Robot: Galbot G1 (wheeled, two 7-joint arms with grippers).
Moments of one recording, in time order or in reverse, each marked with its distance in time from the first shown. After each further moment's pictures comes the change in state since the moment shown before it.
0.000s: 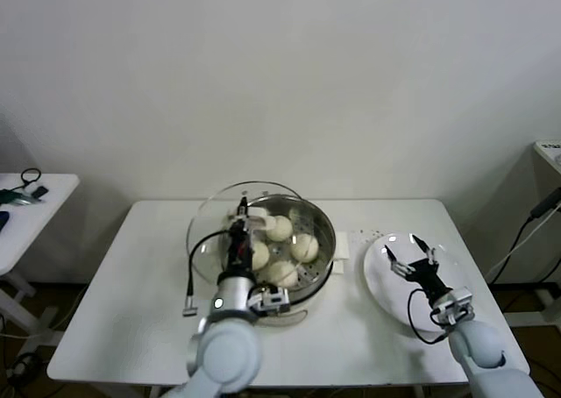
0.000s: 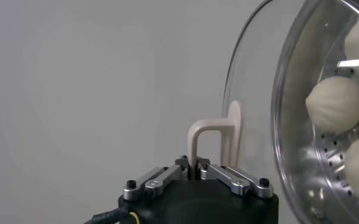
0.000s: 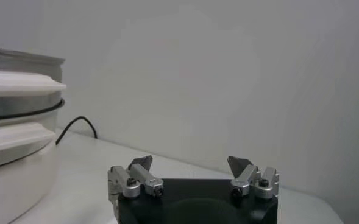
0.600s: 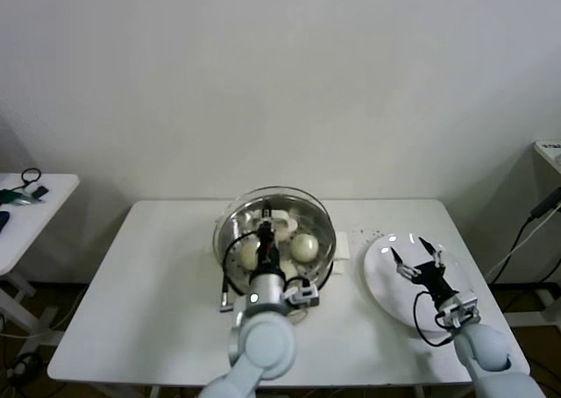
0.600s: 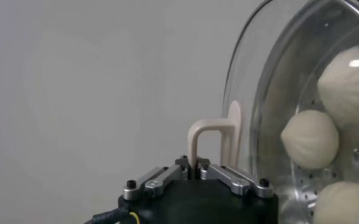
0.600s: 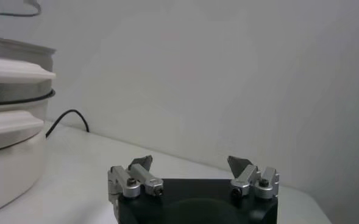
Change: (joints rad) left arm -0.028 -0.163 0.033 0.172 0.065 -0.001 -0.045; right arm -0.013 0.004 0.032 -0.016 -0.027 0.014 -0.004
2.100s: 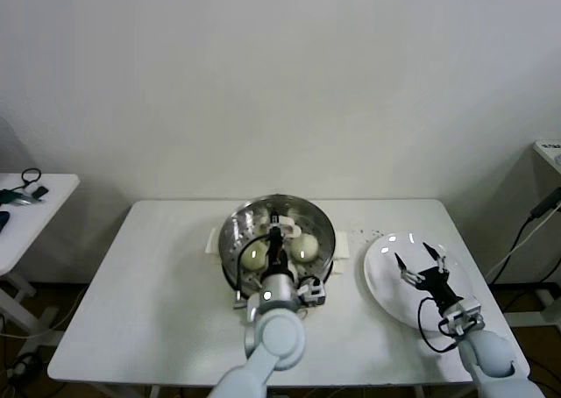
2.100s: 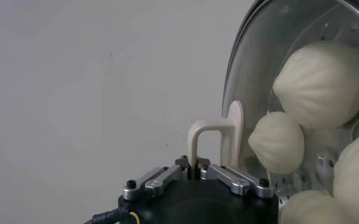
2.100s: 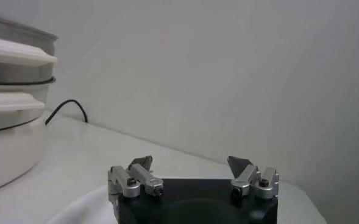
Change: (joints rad) left arm -0.034 -0.042 0.004 0.156 0.027 0.000 -0.036; right arm -0.015 0.013 0.030 -0.032 -0.040 0.035 -0.023
